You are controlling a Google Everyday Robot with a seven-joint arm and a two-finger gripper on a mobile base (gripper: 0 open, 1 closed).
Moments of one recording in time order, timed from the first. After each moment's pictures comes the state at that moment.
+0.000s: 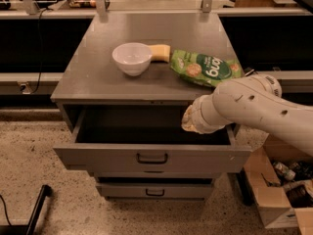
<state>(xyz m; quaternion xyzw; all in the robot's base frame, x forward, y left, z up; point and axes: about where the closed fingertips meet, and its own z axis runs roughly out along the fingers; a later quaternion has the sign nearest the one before) 0.558 -0.105 0.736 -0.69 0.66 -0.07 0.29</state>
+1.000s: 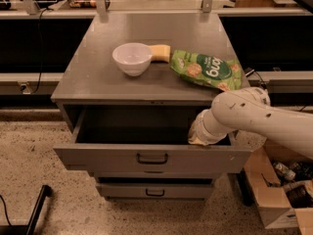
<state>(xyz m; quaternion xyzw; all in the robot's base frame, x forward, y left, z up) 0.562 -0.128 0.655 -0.69 0.68 -0.04 0.23</state>
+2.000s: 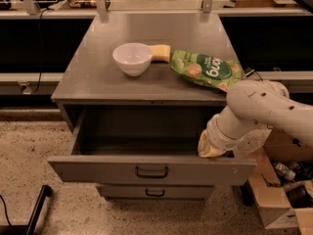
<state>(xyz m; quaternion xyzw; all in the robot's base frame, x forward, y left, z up) 0.503 -0.153 0.666 -0.76 0.63 0.03 0.15</state>
